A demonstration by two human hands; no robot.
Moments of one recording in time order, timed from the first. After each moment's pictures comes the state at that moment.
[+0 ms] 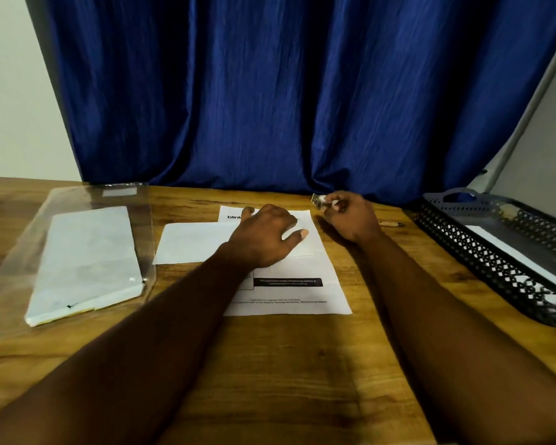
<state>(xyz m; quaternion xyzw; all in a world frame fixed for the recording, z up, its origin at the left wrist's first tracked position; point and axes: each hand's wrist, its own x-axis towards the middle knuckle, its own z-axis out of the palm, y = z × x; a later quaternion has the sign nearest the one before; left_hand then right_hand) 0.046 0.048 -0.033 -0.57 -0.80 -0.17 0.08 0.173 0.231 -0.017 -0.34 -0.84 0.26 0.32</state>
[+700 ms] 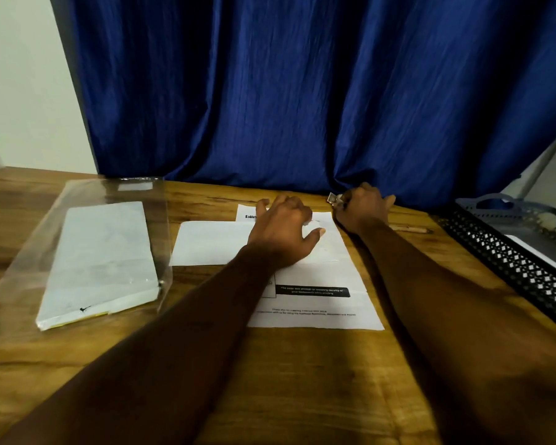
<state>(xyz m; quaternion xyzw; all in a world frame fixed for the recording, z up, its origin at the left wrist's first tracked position) 0.040 0.056 -0.036 -0.52 -0.81 -0.21 0.19 0.116 0.251 -0.017 -0.42 -0.87 -0.03 0.24</state>
